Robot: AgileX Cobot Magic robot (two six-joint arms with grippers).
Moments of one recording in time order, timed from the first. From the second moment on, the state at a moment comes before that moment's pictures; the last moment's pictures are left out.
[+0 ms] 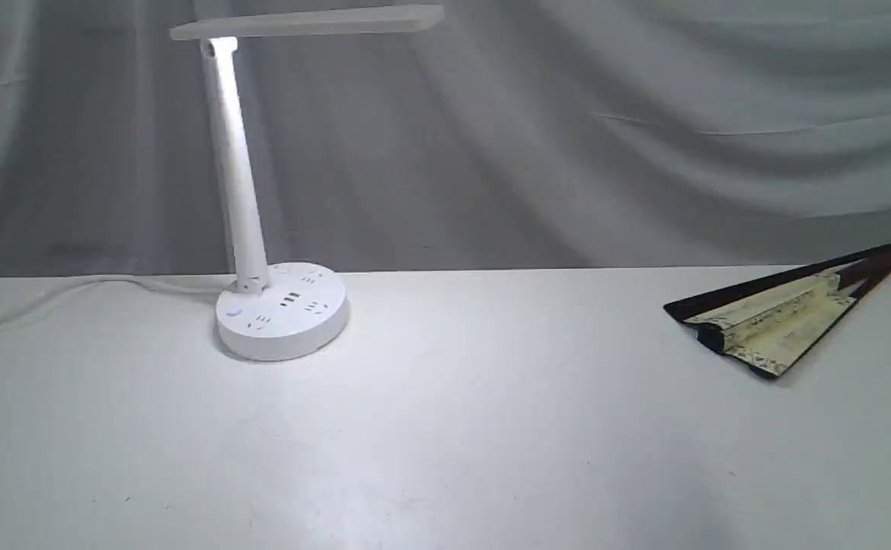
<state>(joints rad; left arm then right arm) -0.05 0.68 -0.50 0.01 0.22 -0.15 -0.14 0.99 -0.62 0.06 0.15 -0.06</state>
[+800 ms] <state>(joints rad) -0.05 1.21 -0.77 0.01 0.44 -0.13 -0.14 1.58 -1.12 0.10 0.43 -0.02</state>
